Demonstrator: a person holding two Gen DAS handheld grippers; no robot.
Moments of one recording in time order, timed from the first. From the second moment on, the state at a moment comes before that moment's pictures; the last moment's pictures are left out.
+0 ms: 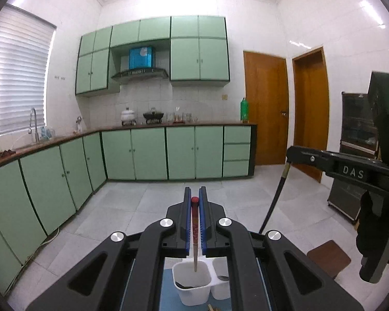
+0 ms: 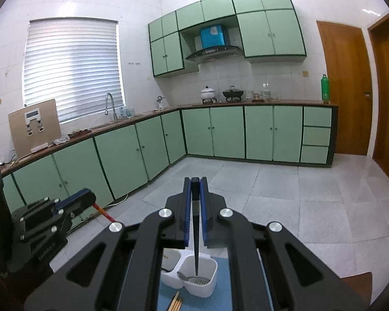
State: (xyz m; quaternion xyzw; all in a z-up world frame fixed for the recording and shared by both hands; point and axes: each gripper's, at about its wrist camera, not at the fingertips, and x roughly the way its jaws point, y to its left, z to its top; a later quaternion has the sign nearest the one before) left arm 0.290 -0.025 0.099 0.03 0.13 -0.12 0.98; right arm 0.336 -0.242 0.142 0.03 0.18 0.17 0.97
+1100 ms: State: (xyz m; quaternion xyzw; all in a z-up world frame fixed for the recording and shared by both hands) left arm 0.218 0.003 -0.016 0.01 0.25 -0.10 0.96; right arm 0.224 -0.256 -0.004 0.05 0.27 0.11 0.96
